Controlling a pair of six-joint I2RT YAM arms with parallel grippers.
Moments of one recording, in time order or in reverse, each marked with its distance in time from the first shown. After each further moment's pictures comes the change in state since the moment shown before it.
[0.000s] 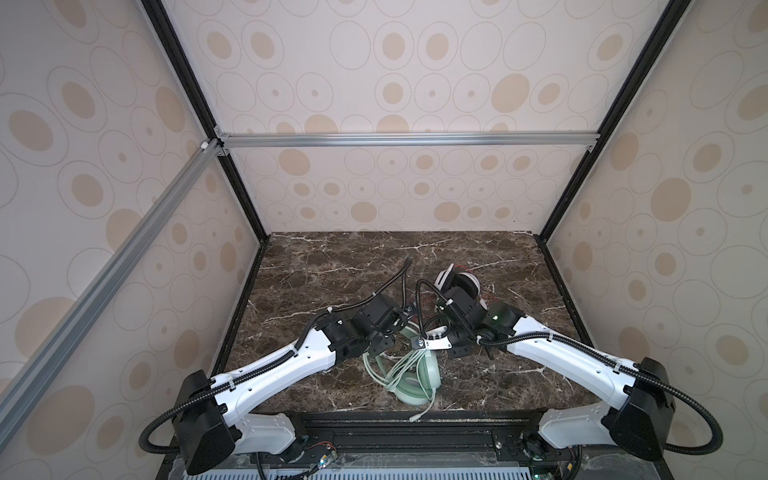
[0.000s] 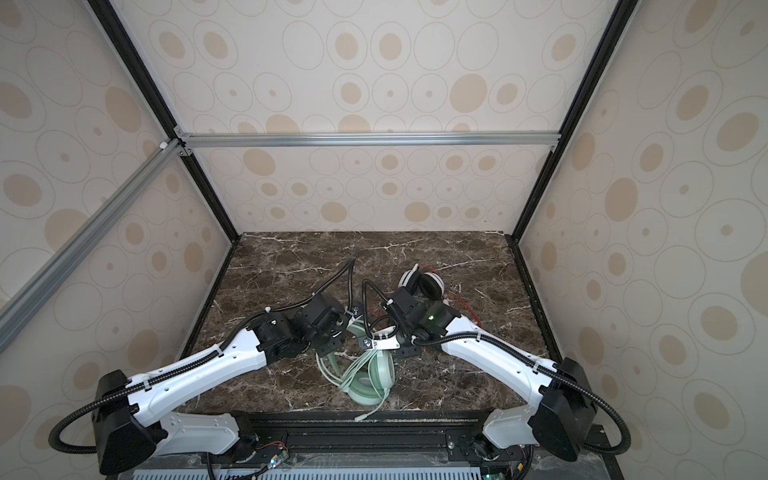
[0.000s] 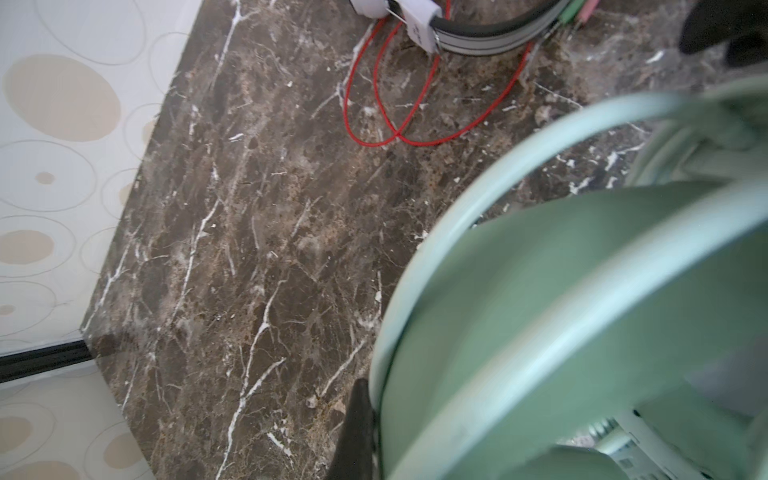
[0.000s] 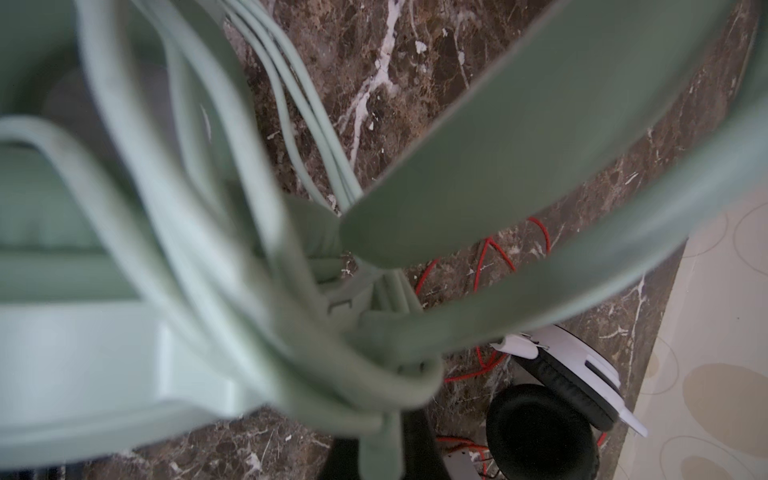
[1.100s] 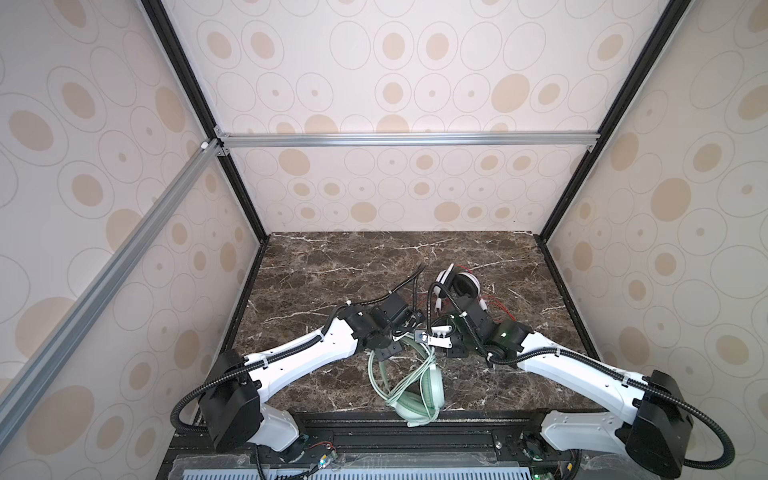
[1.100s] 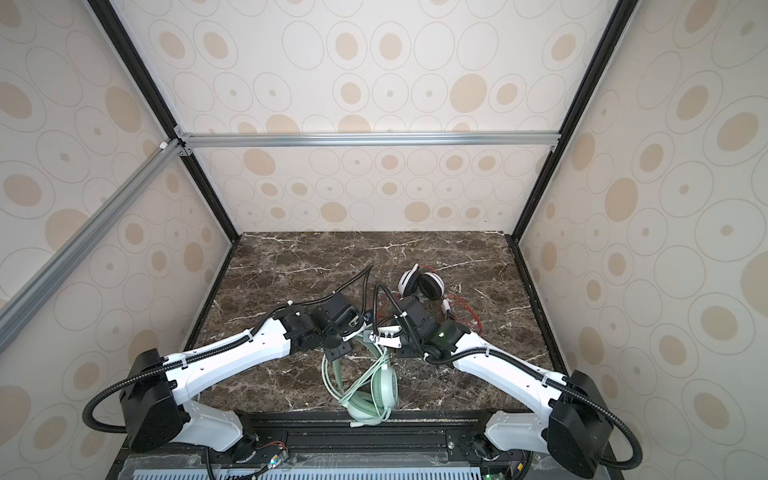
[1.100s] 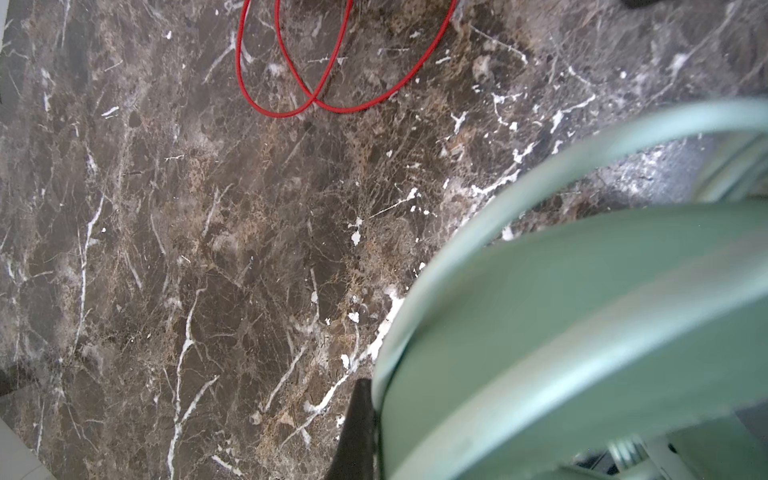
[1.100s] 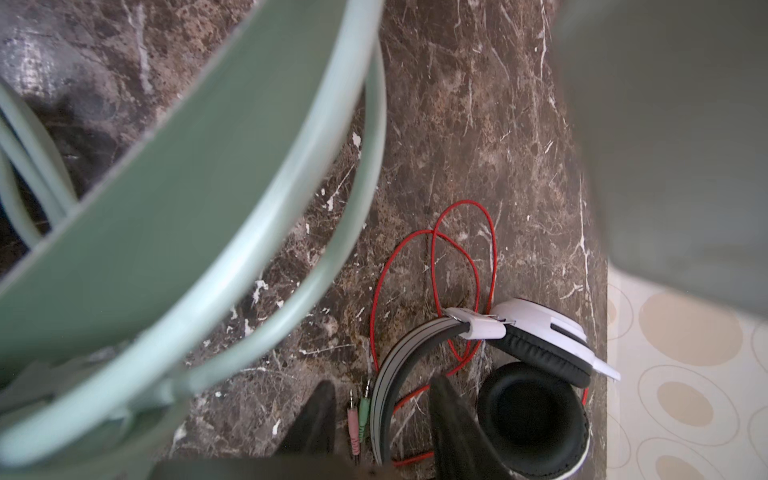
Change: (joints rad) left arm 0.021 0.166 0.062 -0.051 0.106 -0.007; right arm -0.017 -0.091 -0.173 0.273 0.093 0.154
